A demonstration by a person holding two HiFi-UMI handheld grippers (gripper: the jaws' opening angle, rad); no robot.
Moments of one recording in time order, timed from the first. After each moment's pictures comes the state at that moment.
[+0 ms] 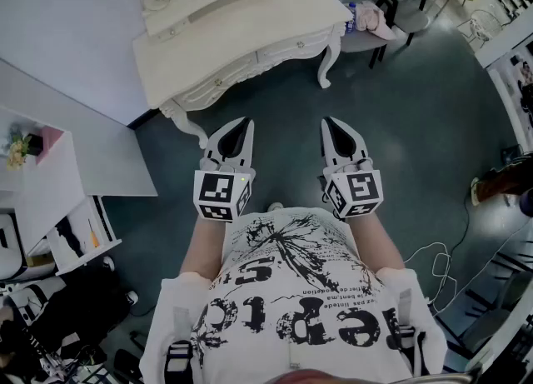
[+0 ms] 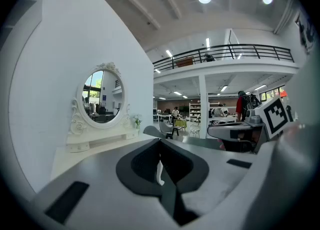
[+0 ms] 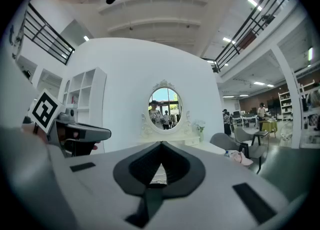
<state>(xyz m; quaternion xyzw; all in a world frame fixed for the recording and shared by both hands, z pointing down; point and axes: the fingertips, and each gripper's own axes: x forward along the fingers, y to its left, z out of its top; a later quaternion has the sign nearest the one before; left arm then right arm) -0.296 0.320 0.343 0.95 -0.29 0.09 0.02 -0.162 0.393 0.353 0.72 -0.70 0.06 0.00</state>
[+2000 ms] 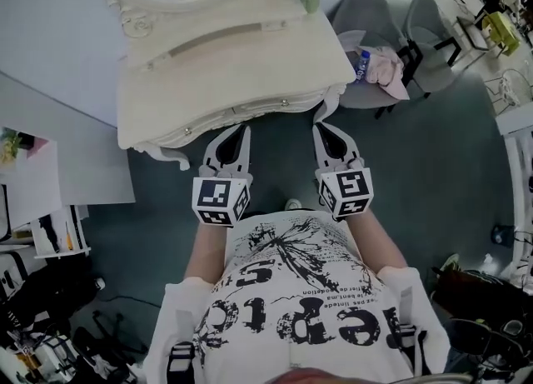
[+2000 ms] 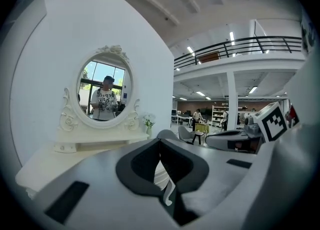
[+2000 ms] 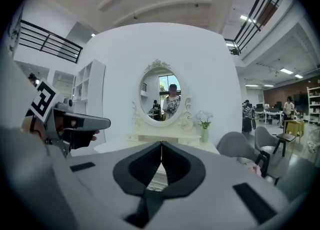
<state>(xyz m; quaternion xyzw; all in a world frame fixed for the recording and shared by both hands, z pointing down) -0.054 0.110 0.364 0.91 -0.40 0.08 0.08 0.091 0.144 0.390 0.62 -0.78 0.09 0.07</state>
